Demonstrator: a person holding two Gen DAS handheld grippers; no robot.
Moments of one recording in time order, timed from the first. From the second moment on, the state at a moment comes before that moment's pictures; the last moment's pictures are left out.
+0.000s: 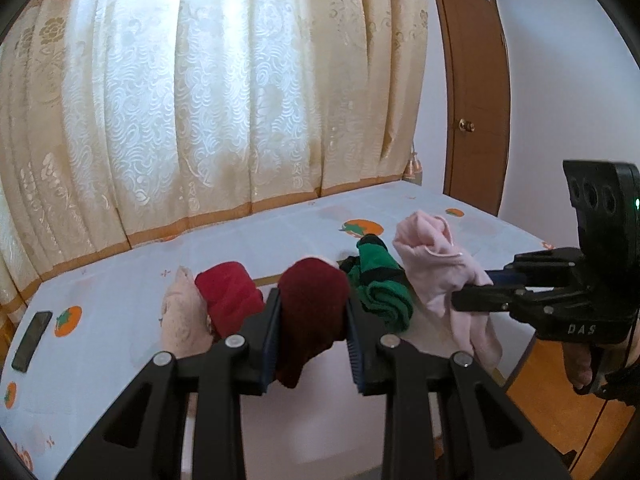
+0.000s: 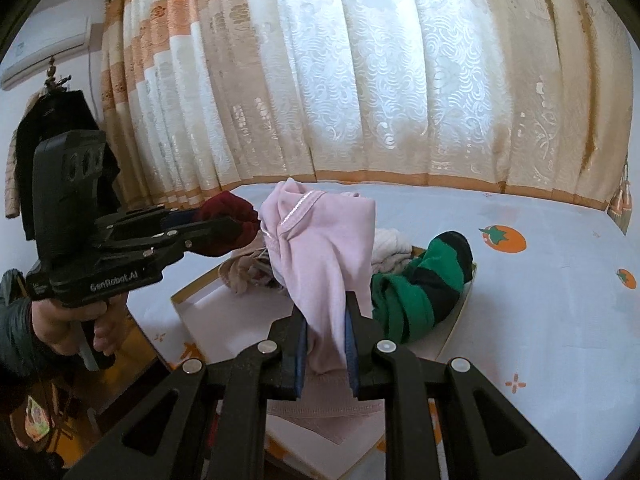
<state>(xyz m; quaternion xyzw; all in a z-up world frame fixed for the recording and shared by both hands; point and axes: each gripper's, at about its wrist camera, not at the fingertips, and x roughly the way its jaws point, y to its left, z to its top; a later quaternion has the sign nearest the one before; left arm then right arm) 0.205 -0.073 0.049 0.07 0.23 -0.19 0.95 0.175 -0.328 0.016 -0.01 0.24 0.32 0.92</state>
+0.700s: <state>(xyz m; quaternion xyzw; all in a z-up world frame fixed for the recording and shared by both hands) 0.291 -0.087 0.032 0.05 0.29 -0.17 0.94 0.256 -0.326 0.021 0.05 0.30 0.28 0.91</state>
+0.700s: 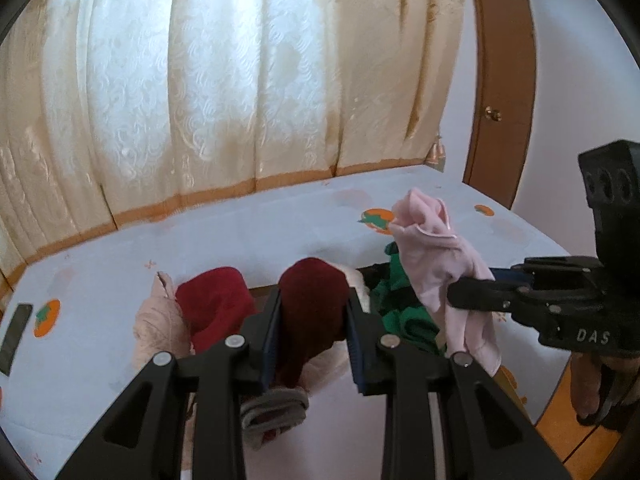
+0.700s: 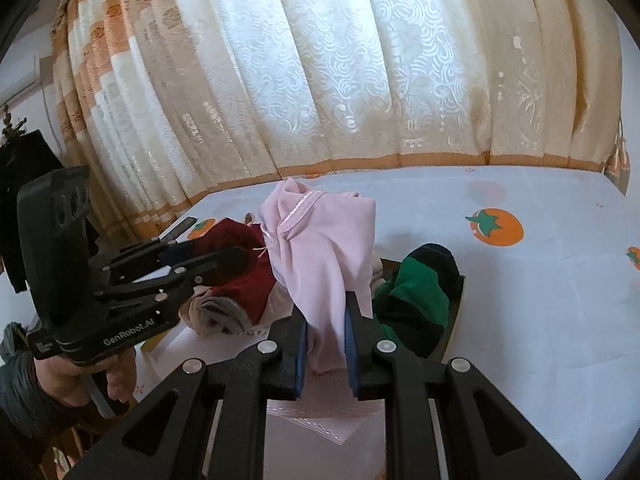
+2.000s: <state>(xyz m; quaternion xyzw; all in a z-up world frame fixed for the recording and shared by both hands) 0.339 -0.090 -0.001 0.03 0.34 -0.15 0.93 0.320 -0.296 -0.003 0.04 0.36 0.24 0.90</state>
